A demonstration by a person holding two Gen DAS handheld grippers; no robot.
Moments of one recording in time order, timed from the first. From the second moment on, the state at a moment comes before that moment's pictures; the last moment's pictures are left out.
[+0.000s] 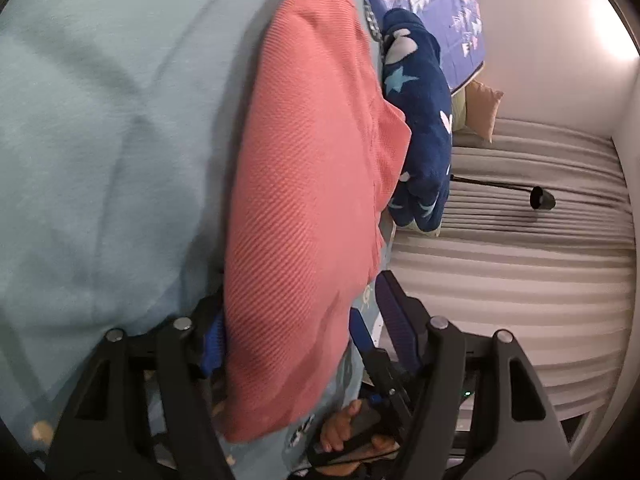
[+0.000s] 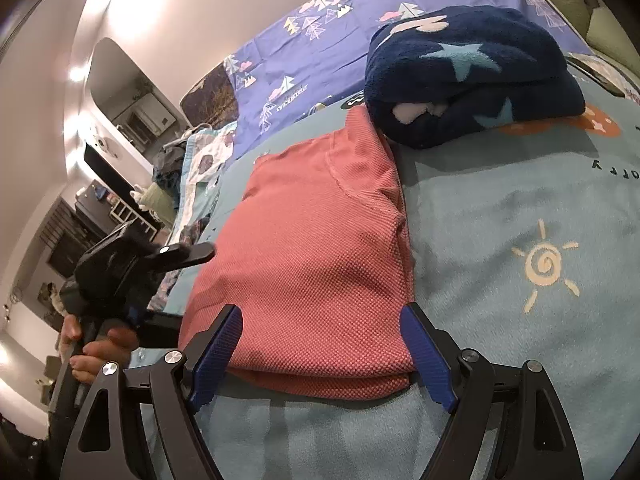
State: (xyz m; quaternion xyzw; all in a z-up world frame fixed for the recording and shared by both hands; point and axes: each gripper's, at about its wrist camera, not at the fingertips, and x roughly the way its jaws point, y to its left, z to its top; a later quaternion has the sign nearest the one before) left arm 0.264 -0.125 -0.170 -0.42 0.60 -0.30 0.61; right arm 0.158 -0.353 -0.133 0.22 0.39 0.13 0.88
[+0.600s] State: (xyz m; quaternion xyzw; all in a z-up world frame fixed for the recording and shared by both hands) left arm 0.250 -0.101 -0.126 -0.46 0.54 -0.36 0.61; right arm 0.145 -0.377 -0.118 0.27 0.39 0.13 0.87
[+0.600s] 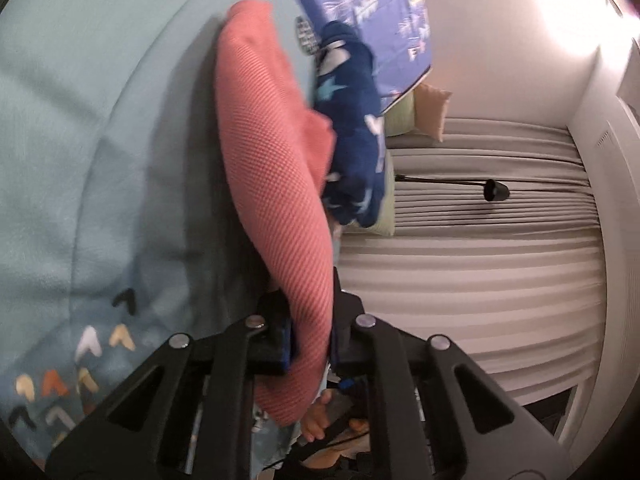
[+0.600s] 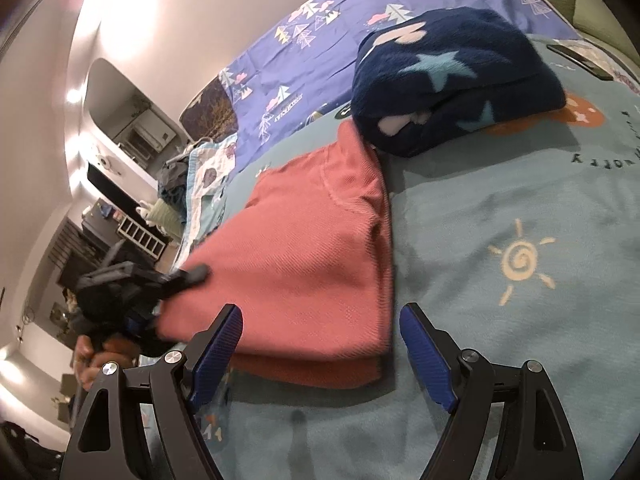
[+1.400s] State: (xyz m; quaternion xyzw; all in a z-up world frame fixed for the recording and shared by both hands) left arm 0.241 -0.081 -0.076 -0.50 0.51 -0.40 0.57; right arm 0.226 -0.374 -0.203 0.69 0.46 0.20 0.51
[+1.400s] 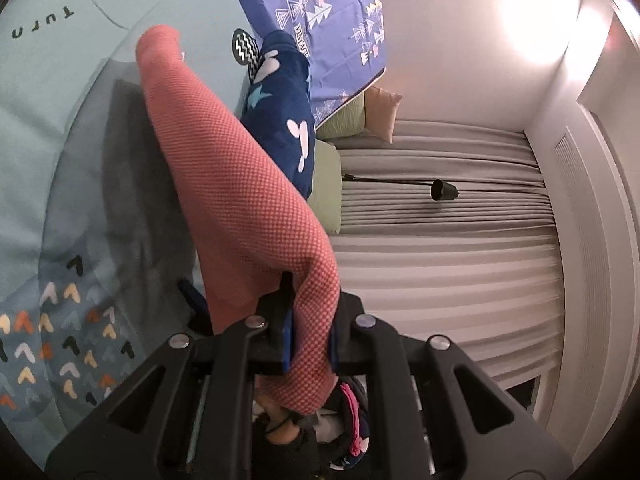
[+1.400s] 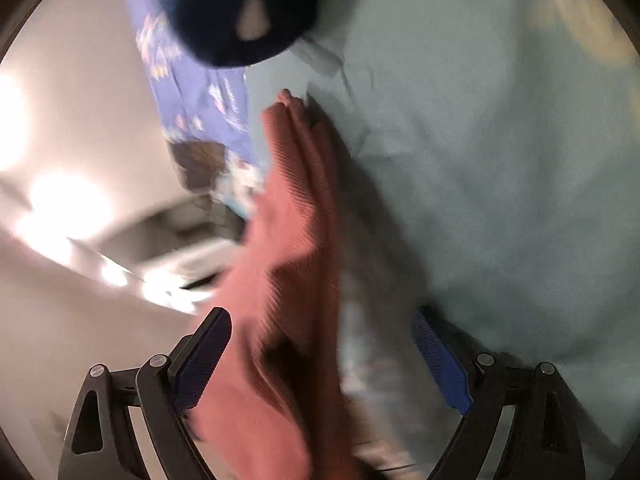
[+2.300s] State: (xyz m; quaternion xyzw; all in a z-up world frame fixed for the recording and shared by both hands) left arm 0.211 -0.027 -0.106 -0.50 0.51 -0.37 0.59; right arm 0.313 -0.333 -0.179 0.61 0.51 0.18 0.59
